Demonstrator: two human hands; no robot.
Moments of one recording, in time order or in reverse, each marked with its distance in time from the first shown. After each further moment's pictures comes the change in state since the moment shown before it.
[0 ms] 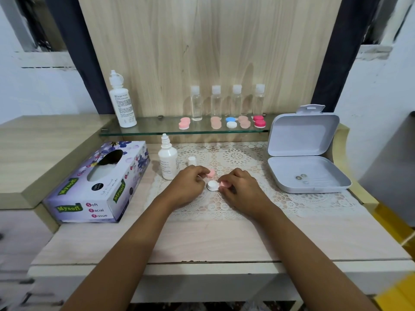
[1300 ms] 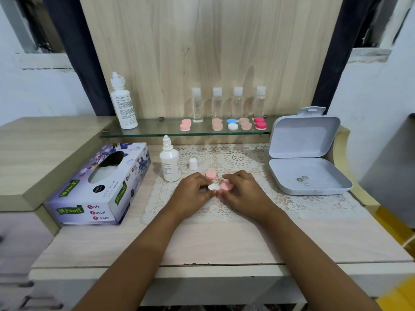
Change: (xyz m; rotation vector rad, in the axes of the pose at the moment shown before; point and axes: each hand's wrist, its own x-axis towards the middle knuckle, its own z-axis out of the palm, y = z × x) left_hand -0.009 -0.009 0.018 -0.042 0.134 0.113; right_hand -0.002 -0.005 -0.005 0.115 -0.025 0.055
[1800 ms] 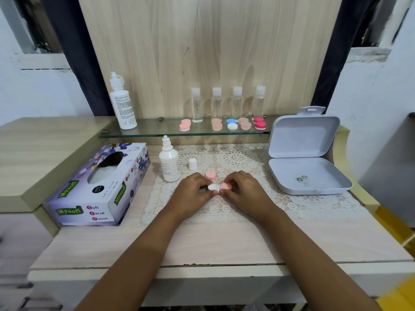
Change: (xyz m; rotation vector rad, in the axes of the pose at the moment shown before) left_hand -0.001 0.001 0.000 0.034 -0.003 0.011; right_hand 0.004 0.003 -0.001 -0.012 0.033 0.006
